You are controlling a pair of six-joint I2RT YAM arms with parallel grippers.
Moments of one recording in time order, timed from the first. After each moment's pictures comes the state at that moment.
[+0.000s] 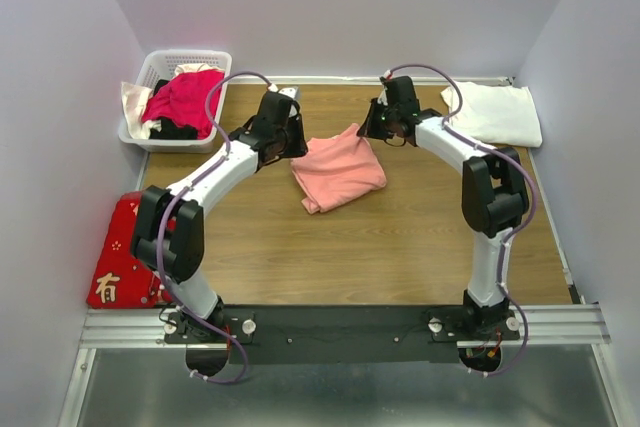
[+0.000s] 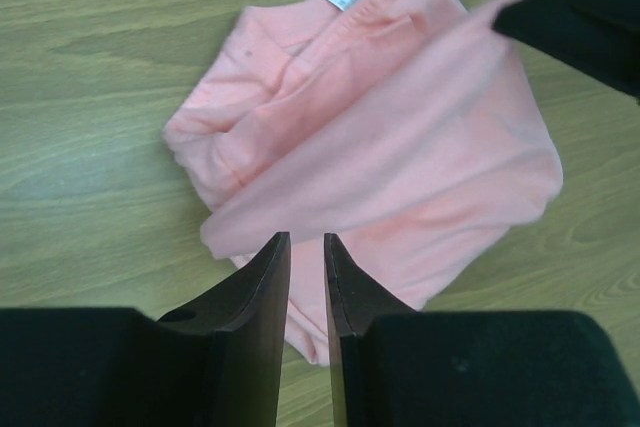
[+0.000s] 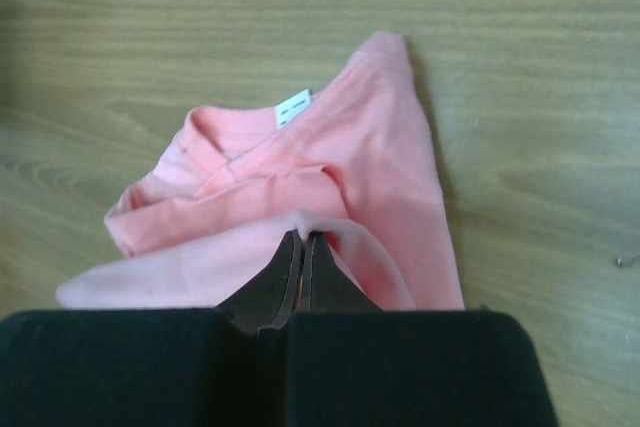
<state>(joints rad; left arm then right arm) -0.43 1.67 1.29 -0.33 0.07 -0.42 0.37 2.02 1.56 -0.24 -0.19 0.46</state>
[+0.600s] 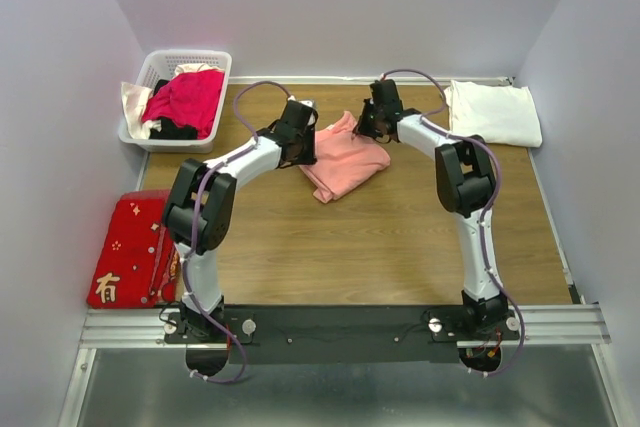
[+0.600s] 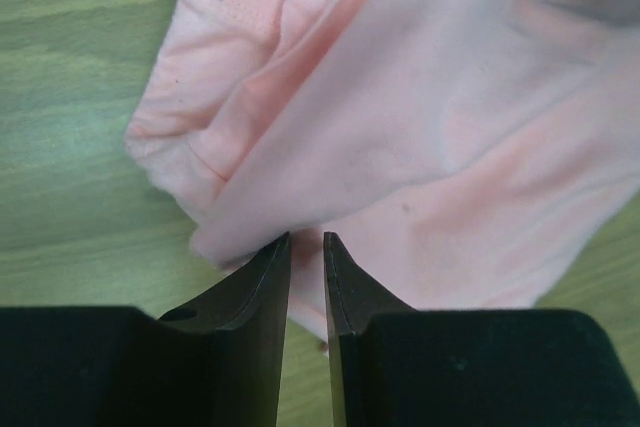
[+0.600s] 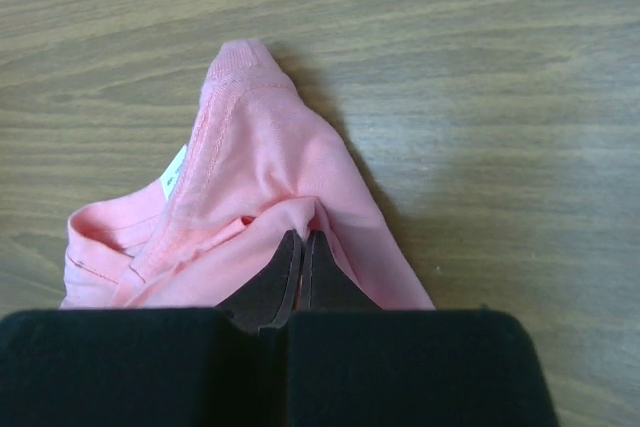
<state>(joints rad) -0.47 1.90 1.36 -0.29 0.03 -0.40 0.37 2.33 1.80 -0.20 -0.06 0.54</state>
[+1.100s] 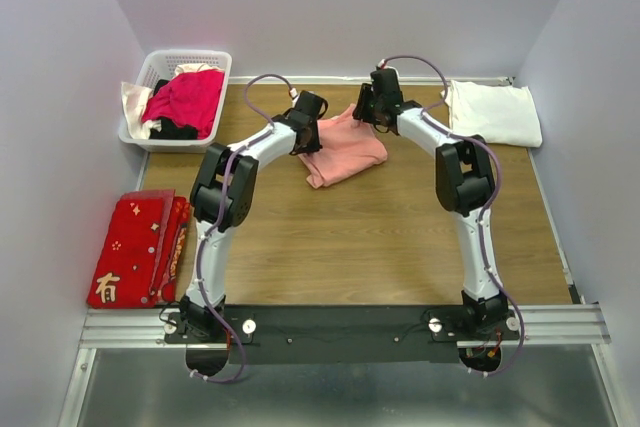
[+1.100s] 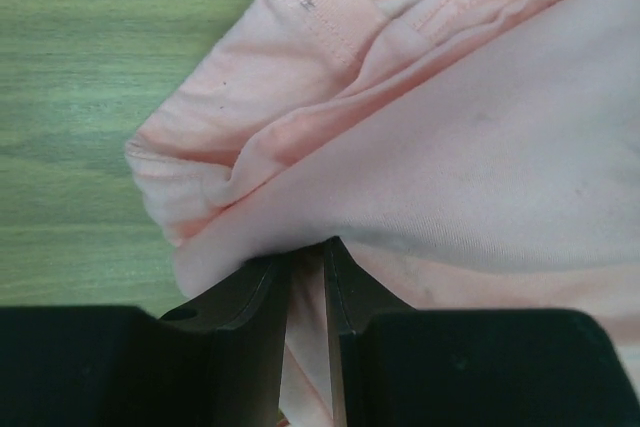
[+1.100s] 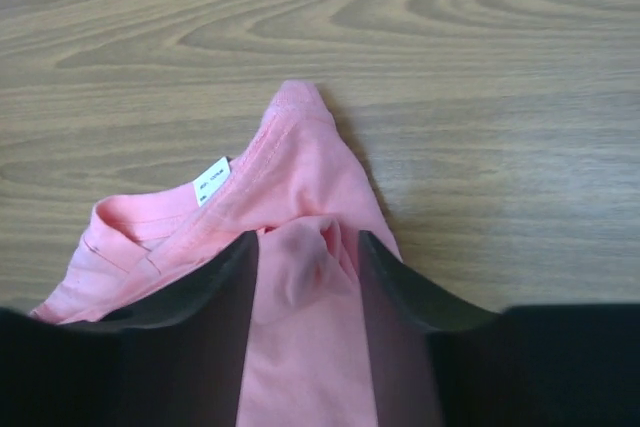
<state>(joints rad) -0.46 2.19 1.67 -0.38 -0.15 -0.49 0.37 2.37 1.92 -0.19 0.04 0.48</state>
